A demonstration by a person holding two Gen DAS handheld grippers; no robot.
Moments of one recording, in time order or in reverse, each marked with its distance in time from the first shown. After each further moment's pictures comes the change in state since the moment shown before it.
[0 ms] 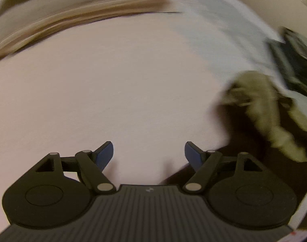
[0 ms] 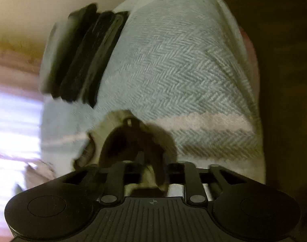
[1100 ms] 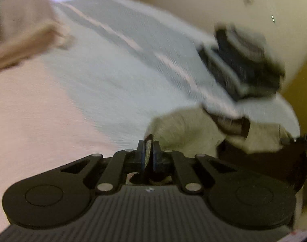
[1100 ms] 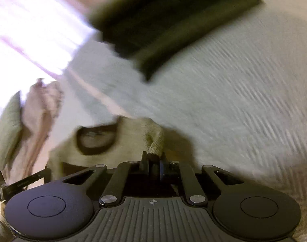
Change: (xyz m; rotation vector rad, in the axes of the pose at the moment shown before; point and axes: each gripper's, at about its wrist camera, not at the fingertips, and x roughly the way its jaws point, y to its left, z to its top) left arm 0.077 -0.080 0.070 0.158 -0.196 -0.294; right arm 0.125 0.126 0.001 -0.751 0.182 0.145
